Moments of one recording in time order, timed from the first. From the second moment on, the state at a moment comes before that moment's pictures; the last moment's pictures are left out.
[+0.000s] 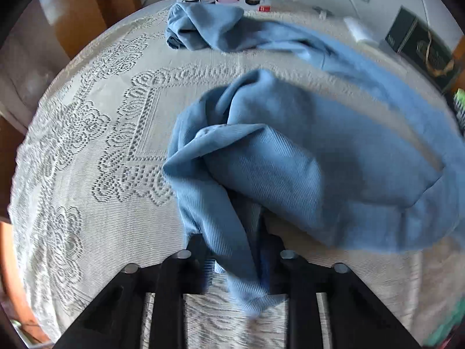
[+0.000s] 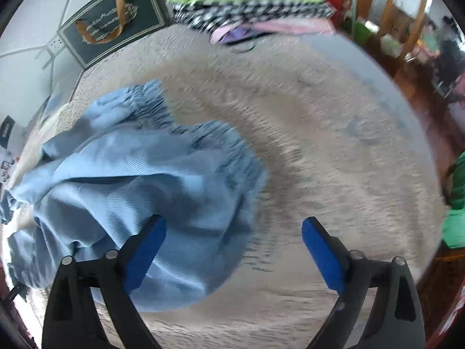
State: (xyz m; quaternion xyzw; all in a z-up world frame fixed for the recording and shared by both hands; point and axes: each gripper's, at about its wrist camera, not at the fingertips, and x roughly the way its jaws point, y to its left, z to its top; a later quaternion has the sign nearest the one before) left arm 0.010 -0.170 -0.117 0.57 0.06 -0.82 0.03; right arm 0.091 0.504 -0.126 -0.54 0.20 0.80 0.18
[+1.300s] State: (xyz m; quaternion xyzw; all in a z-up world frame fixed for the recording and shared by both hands) left arm -0.029 -0.301 -0.046 0.59 0.00 -0.80 0.11; right arm 0.065 0.501 -0.029 -0.49 0.16 0.84 0.13
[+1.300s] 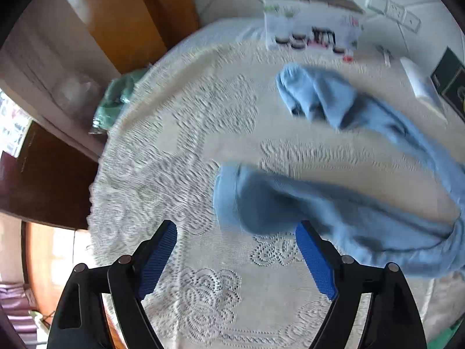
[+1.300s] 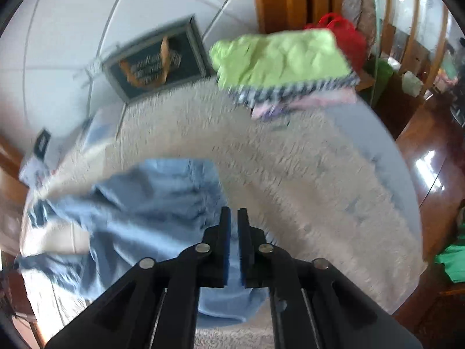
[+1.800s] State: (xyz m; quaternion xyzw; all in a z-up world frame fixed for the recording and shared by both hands) left arm -0.018 -0.266 -0.077 0.56 -0.01 -0.82 0.04; right arm 0.008 0.251 -0.079 -0.55 -0.02 0.83 -0.12
